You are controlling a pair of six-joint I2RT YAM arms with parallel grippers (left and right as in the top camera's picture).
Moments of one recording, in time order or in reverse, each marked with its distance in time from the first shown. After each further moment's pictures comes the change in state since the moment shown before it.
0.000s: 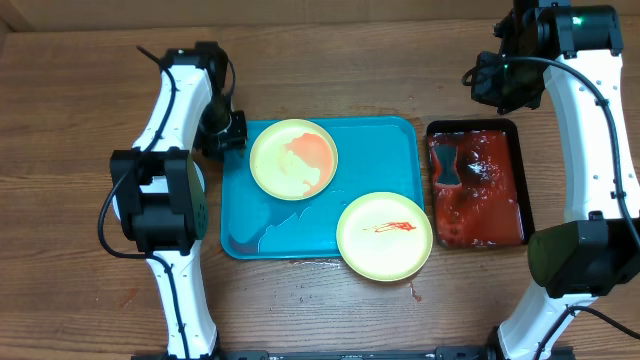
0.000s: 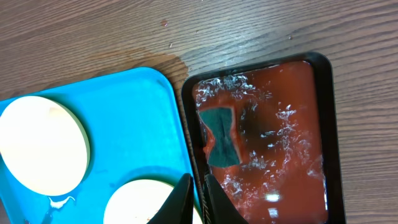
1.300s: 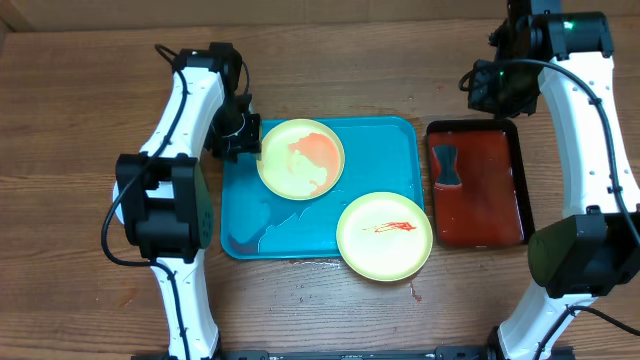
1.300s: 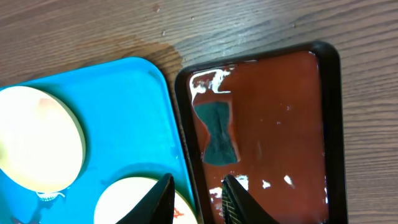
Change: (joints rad) left arm -0.061 -0.056 -0.026 -0.005 0.071 0.122; right arm 0.000 0.000 -0.083 0.037 0.000 -0.015
